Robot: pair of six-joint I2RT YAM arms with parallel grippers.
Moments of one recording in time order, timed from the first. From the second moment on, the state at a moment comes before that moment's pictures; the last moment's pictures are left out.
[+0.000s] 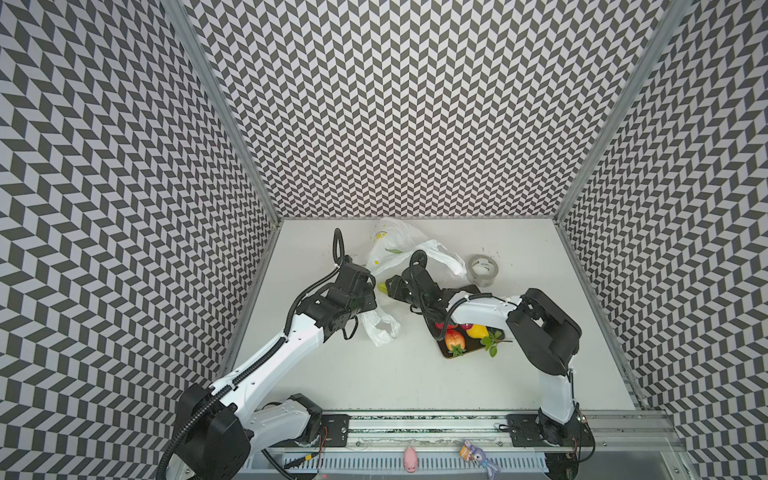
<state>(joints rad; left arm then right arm) -0.54 1.17 0.92 -0.58 -0.22 -0.67 0.84 1.94 1.20 0.16 0.12 0.96</state>
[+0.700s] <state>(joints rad) -0.50 1.22 0.95 -0.55 -0.28 -0.70 0.84 1.38 0.96 -0.17 -0.15 0.59</state>
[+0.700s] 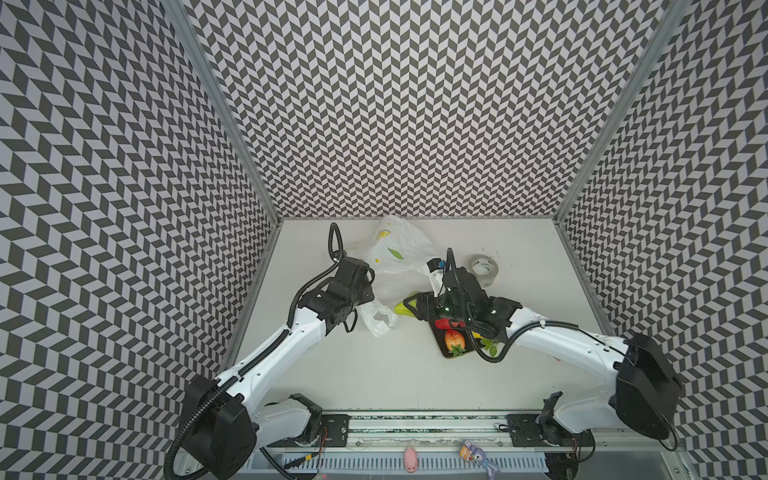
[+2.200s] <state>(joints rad) -0.40 1.25 1.00 -0.56 -0.25 -0.57 0.20 1.50 0.80 -0.15 -0.15 0.72</state>
